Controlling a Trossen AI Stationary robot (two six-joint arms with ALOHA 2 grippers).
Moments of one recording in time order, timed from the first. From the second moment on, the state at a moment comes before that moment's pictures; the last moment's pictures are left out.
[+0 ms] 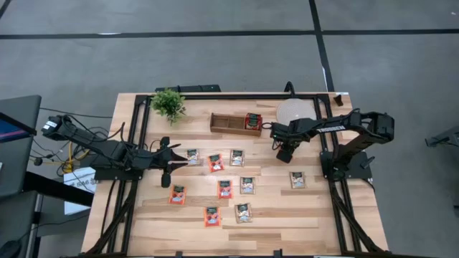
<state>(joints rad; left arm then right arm) -0.35 0.67 0.35 -0.11 -0.44 -0.26 -0.32 1.51 0.68 -0.70 0.13 0.15</state>
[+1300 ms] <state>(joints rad) -0.35 0.67 0.35 -0.11 -0.44 -0.40 0.06 1.50 1.15 -0.99 0.27 0.23</state>
